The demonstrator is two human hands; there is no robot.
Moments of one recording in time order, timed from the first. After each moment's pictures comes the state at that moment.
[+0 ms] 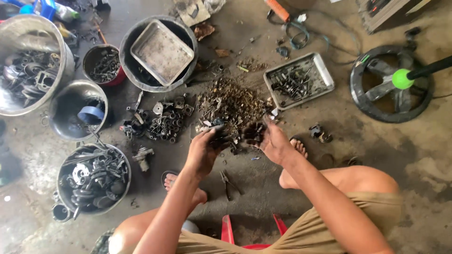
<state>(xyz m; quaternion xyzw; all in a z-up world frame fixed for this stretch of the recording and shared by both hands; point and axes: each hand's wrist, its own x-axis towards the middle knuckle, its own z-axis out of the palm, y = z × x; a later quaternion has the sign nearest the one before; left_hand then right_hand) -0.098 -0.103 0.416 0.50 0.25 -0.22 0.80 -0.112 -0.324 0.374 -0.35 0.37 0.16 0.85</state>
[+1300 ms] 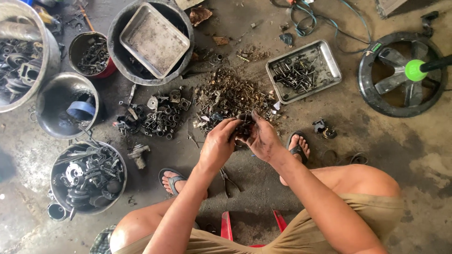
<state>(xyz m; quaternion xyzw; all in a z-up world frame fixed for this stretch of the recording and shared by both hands) -0.071 -0.134 0.397 0.87 -0.25 0.01 0.41 -0.080 -0.301 0.329 -0.25 0.31 0.17 0.90</state>
